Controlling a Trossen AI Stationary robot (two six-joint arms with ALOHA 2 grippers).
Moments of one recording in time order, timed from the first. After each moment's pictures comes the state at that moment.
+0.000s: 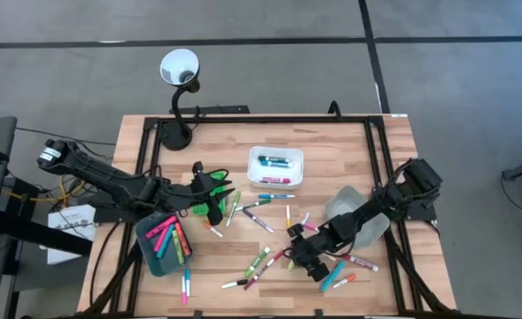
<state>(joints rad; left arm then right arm) -0.36 1.12 0.69 0.04 -0.70 -0.19 0.50 1.82 0.87 -0.04 0.01 -0.09</state>
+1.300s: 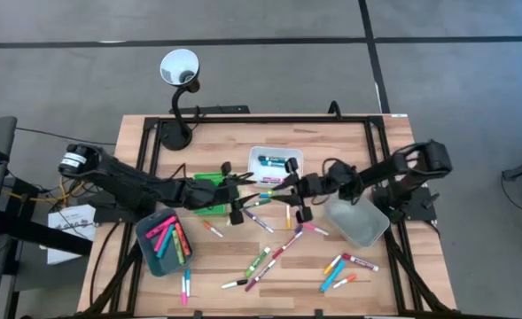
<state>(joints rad) -0.21 1.44 0.69 0.52 -0.44 0.17 0.02 1.64 0.59 1.35 -0.26 -0.12</state>
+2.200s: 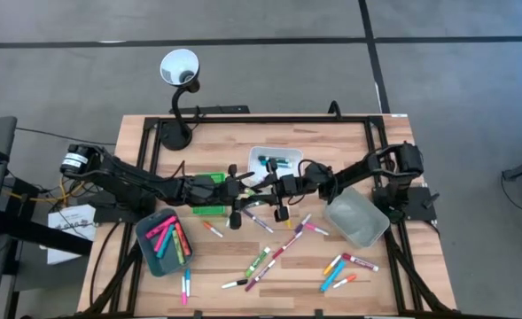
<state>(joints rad) -0.19 1.45 0.69 0.60 -0.26 0.04 0.00 1.86 0.79 1.34 -0.26 -0.17</state>
